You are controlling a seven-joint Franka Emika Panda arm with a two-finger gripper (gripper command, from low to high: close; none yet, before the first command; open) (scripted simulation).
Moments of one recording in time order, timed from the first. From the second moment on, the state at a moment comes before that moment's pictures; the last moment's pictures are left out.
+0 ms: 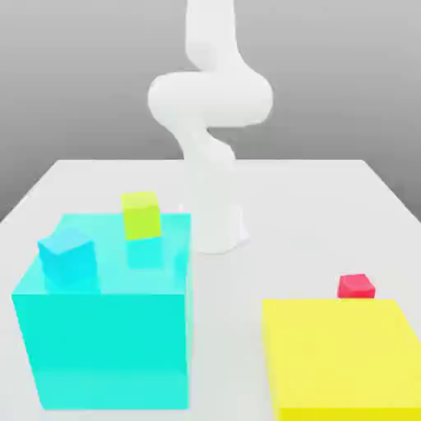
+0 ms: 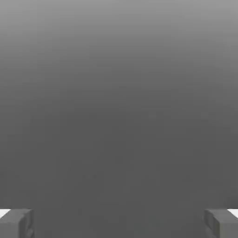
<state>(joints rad) 0.02 -0.76 0.04 -2.32 -0.06 2.32 0.74</state>
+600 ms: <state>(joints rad) 0.16 -0.41 0.19 -2.47 -0.38 2.45 0.22</state>
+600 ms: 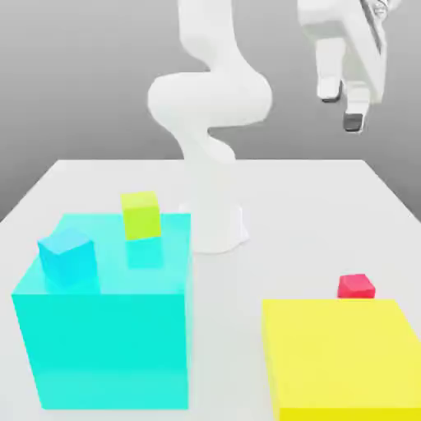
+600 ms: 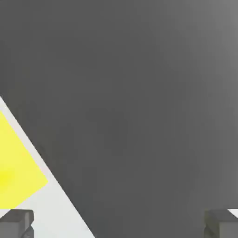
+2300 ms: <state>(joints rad) 0.55 0.20 0.23 -2.77 -0.35 2.98 -1.39</state>
